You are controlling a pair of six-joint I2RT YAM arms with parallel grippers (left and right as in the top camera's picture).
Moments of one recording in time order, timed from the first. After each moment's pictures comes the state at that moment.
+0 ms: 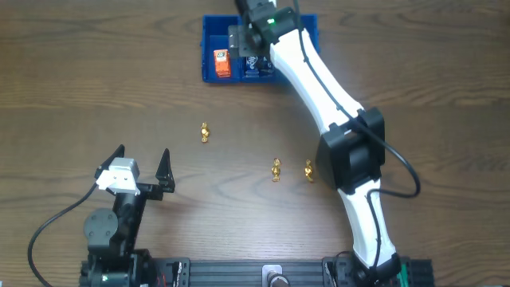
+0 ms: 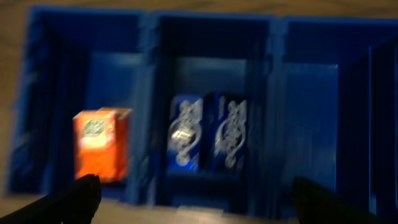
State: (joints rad) left arm 0.00 0.01 0.02 -0.11 0.16 -0.08; right arm 0.50 2.31 2.25 -0.98 0.18 0.39
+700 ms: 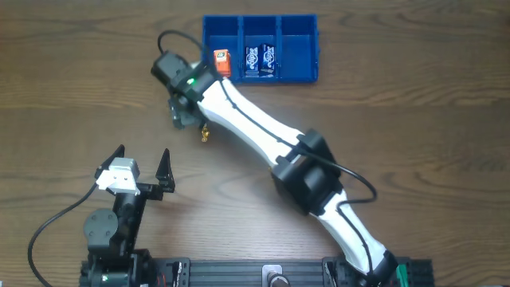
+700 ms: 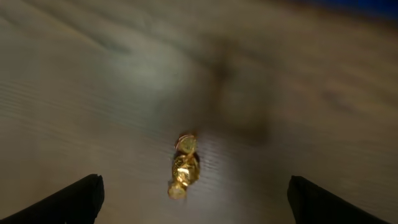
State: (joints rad) left arm 0.00 0.01 0.02 -0.11 0.16 -0.08; right arm 0.84 2.41 2.20 -1.13 0.11 0.59
